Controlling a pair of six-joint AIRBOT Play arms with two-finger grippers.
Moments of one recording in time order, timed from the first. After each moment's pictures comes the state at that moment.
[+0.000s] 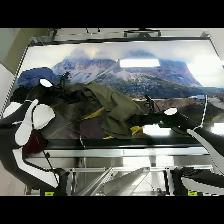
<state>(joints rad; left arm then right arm) 0.04 -1.78 1.37 0.89 -1.14 -1.13 0.27 -1.39 0.66 -0.28 0.84 0.86</state>
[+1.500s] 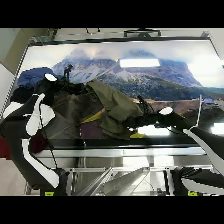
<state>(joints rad) 0.03 -1.92 1.60 0.78 -1.14 -1.08 0.33 -1.38 0.70 -0.23 0.91 0.84</state>
